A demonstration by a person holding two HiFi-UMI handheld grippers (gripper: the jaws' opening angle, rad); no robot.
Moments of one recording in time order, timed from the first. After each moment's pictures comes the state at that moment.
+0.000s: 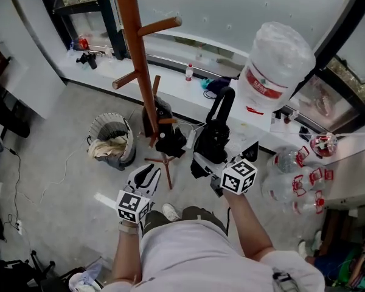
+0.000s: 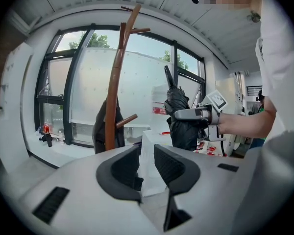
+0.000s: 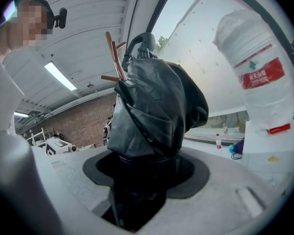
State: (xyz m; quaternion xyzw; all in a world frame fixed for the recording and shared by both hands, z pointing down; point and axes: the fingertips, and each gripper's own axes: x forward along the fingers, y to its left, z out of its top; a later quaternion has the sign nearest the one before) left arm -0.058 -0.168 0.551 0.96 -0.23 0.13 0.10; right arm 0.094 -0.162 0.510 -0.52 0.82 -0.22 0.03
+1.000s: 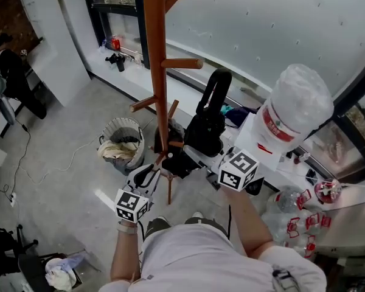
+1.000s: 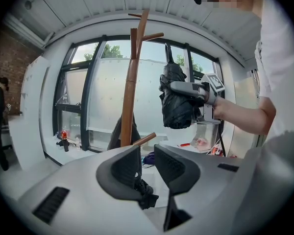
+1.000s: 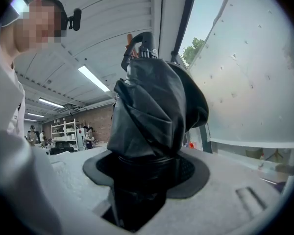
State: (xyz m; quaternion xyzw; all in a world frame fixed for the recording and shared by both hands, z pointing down) left arm -0.044 -0.223 0.508 0.93 -0.34 0.09 0.09; right arm 0.066 -0.254 0.379 -0.37 0.92 -0.10 0.03
